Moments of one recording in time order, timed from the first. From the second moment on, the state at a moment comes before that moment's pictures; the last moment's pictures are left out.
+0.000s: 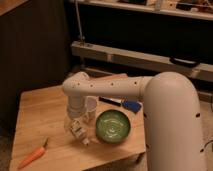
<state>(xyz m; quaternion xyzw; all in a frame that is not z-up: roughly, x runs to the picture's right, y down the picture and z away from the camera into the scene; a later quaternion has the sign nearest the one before) -0.158 0.181 0.761 -0.14 -0.42 -0.78 0.44</state>
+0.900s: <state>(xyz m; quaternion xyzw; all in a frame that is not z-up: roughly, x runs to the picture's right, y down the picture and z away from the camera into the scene) -0.167 0.190 0.778 -0.14 -0.43 -0.77 0.44</state>
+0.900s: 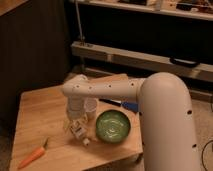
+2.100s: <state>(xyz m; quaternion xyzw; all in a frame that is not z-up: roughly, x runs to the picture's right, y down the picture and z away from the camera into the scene) -0.172 0.198 0.790 -0.16 -0.43 -0.77 0.43</state>
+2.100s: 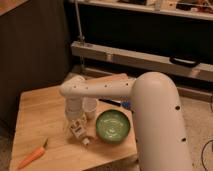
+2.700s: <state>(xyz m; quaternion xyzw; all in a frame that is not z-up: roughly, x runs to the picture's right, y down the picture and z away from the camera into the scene) -0.170 0.201 0.793 -0.17 -0.44 -0.77 0.43</state>
